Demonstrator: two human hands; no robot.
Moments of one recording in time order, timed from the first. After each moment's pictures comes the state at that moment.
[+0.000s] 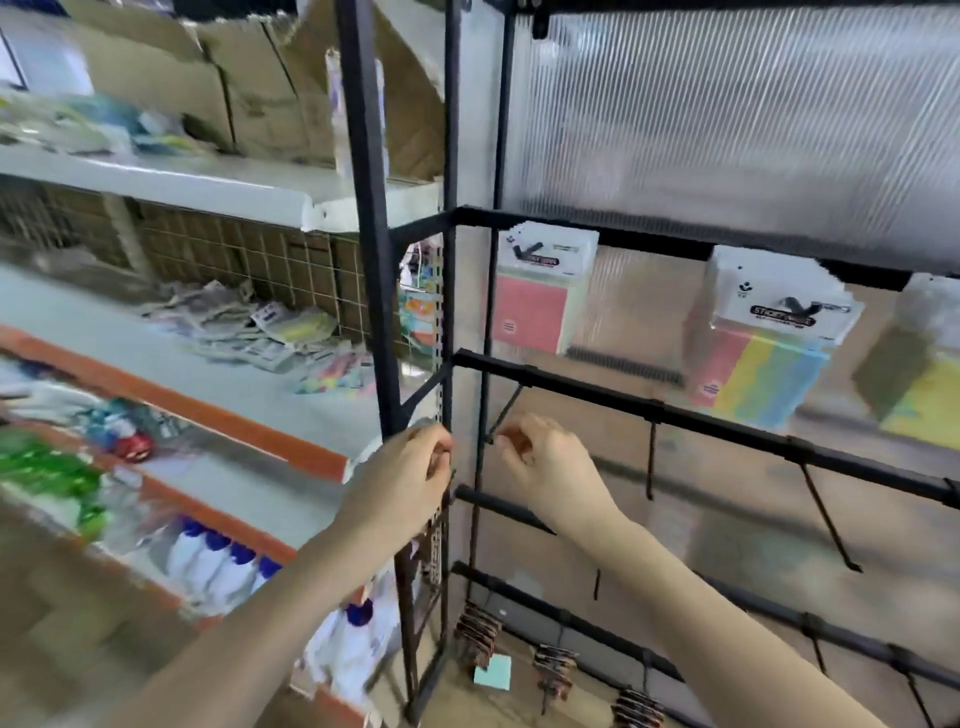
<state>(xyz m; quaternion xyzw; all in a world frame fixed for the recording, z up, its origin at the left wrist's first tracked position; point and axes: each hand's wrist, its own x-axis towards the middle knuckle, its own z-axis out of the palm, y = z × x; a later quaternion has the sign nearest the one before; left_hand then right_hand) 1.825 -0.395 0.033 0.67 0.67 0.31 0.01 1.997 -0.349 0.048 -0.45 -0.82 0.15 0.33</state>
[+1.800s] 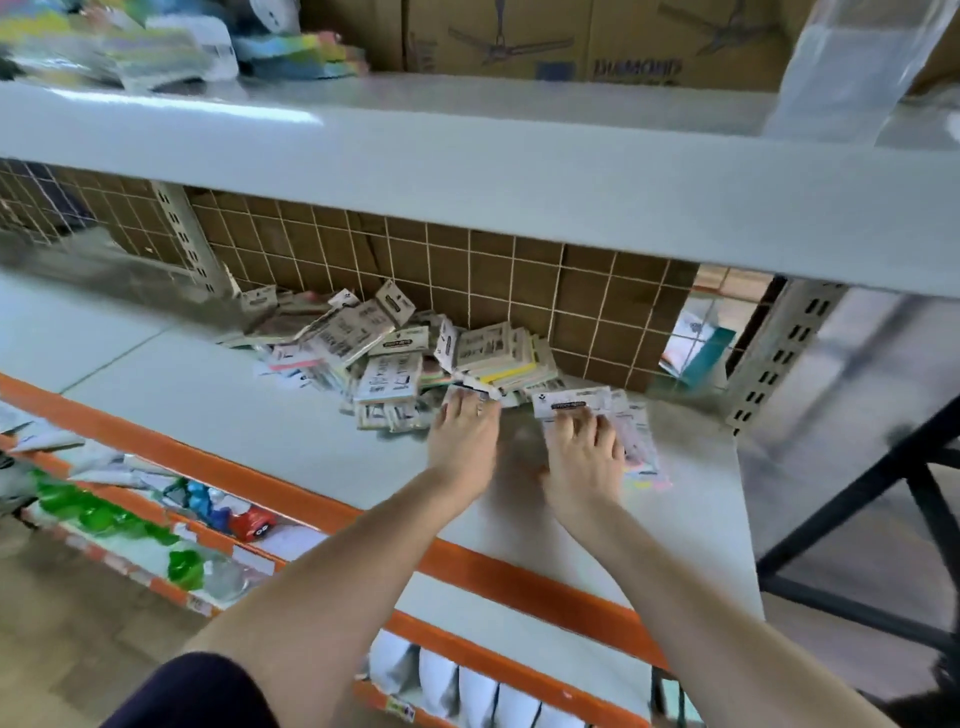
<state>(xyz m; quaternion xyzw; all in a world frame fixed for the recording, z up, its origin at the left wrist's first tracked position) 1.384 -0.113 -0.074 0.72 0.69 0.08 -0.01 1.526 -0.113 -0.082 -0.67 -0.74 0.01 0.04</state>
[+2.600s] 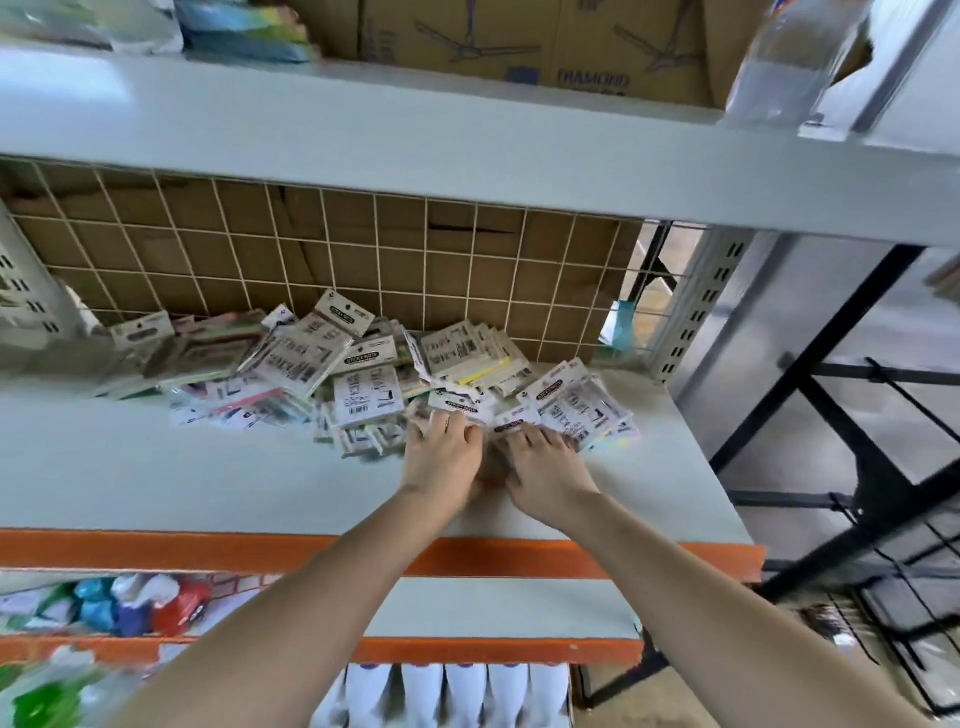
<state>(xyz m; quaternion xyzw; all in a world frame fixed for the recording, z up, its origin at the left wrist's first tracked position) 1.323 -0.123 -0.084 0.84 0.54 0.02 -0.08 1.468 -0.145 -0.080 -0.67 -0.74 0.03 -0.02</state>
